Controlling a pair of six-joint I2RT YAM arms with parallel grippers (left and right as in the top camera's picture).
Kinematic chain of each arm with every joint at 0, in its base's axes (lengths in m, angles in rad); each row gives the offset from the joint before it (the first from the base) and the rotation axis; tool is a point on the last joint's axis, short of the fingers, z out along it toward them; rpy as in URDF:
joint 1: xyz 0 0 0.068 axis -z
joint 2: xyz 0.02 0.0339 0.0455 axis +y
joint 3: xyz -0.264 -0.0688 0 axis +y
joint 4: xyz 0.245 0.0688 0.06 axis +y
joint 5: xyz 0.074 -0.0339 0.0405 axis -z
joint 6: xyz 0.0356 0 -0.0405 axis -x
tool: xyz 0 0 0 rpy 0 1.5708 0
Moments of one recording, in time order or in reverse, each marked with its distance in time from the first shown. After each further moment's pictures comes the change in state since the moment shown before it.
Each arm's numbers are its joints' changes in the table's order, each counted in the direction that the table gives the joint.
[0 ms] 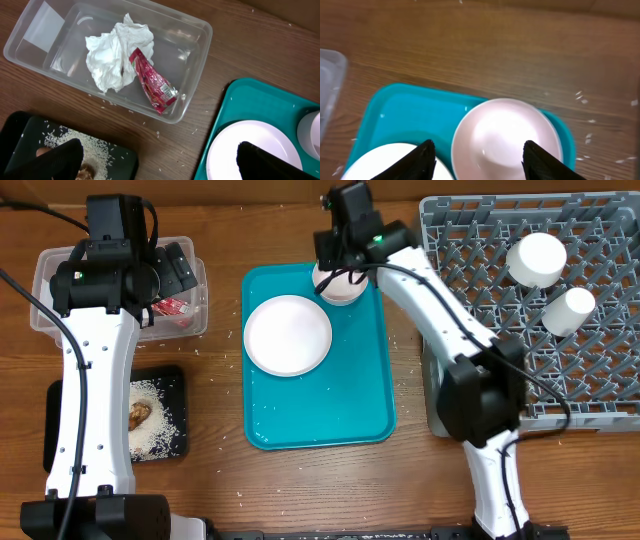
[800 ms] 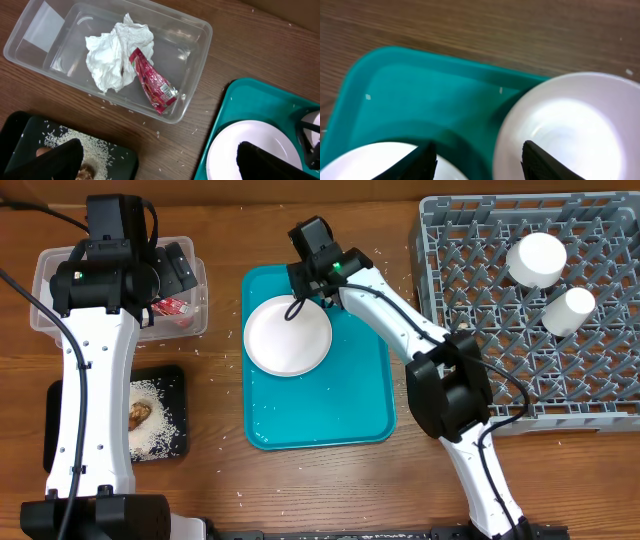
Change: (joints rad) left arm 0.000 0.000 0.000 0.000 0.000 0.000; right arm -0.092 0.128 0.007 -0.062 0.047 -0.029
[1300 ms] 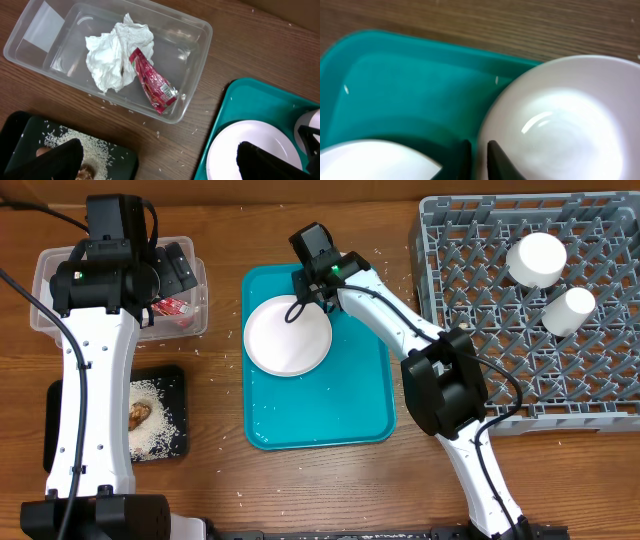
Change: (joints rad) left arm 0.000 0.000 0.000 0.000 0.000 0.000; right arm 0.002 0.027 -0.002 0.026 0.008 -0.003
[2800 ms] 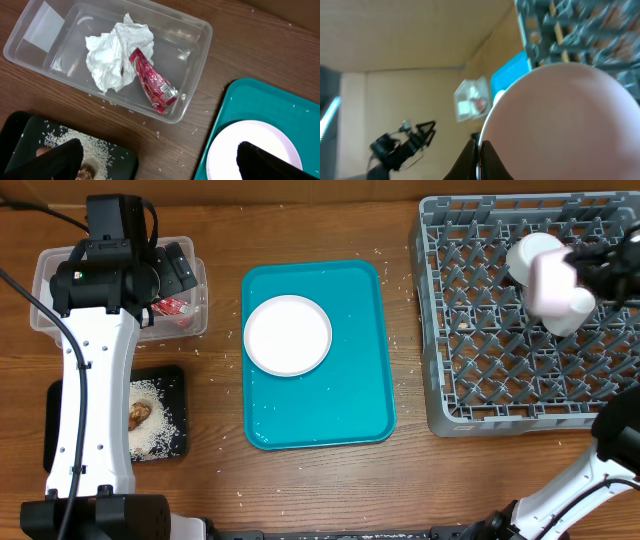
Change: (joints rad) left arm 0.000 0.000 0.000 0.000 0.000 0.000; right arm 1.157 -0.354 0.069 0.940 -1.327 0.483
